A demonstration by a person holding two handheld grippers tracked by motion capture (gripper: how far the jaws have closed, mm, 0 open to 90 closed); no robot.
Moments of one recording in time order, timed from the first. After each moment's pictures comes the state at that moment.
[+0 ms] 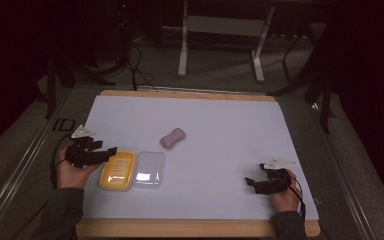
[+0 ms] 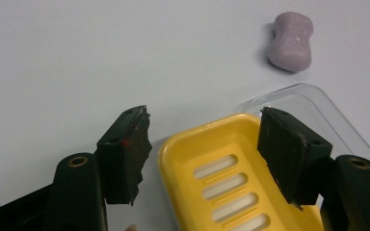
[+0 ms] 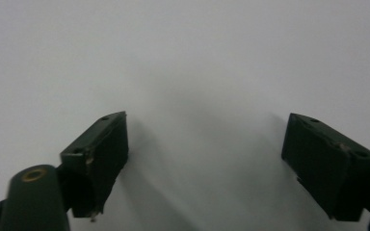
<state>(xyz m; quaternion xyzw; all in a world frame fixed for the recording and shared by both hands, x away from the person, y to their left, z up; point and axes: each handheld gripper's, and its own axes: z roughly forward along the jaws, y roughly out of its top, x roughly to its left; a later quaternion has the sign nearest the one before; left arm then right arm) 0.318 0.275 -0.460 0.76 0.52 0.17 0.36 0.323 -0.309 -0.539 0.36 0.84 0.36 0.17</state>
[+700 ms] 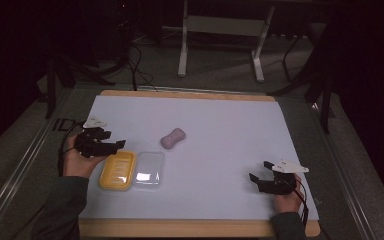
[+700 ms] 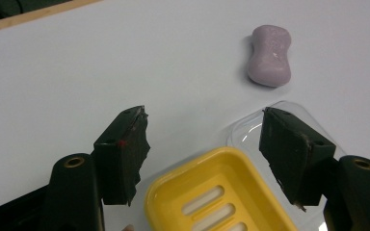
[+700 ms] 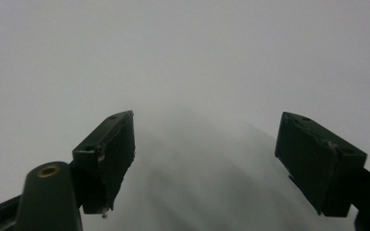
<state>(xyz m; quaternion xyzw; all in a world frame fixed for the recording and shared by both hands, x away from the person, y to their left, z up) 0.339 0.255 -0.437 0.79 0.47 0.18 0.36 0.312 -0.320 -0.535 0.37 0.80 0.42 0.21</state>
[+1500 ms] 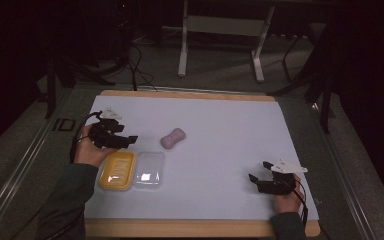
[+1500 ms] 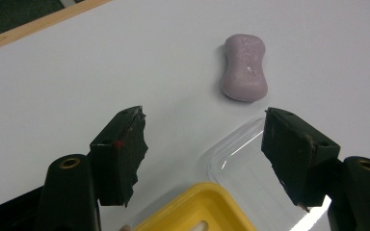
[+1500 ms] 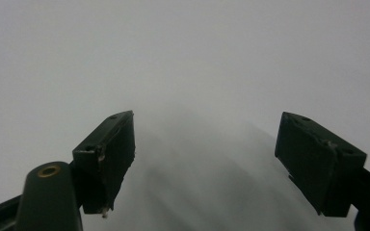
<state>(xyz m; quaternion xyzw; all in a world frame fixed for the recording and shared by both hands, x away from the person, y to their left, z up) 0.366 0.226 -0.426 0.82 0.42 0.16 0.34 0.311 -0.318 -0.535 0.36 0.81 0.41 0.21</state>
